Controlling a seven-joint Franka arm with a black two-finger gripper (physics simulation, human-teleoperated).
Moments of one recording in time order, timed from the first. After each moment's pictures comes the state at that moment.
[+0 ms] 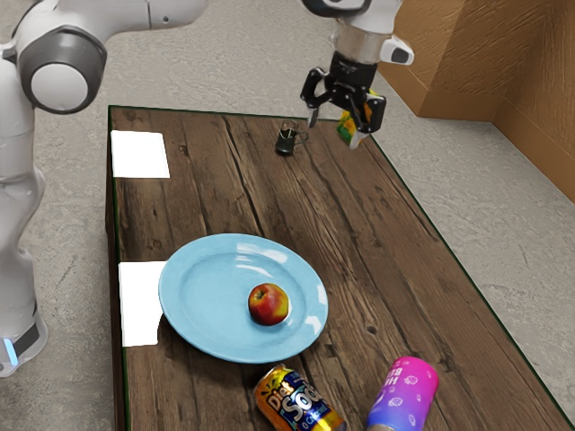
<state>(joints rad) -0.31 0.11 0.33 -1.28 -0.10 1.35 -0.74</state>
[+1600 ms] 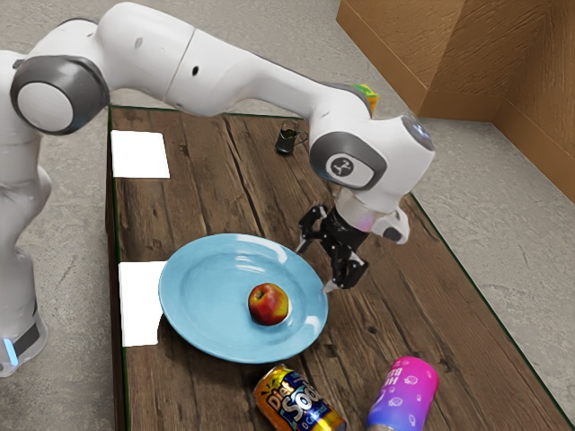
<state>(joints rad) -0.45 0.18 0.14 -1.67 0.01 1.61 -0.64</state>
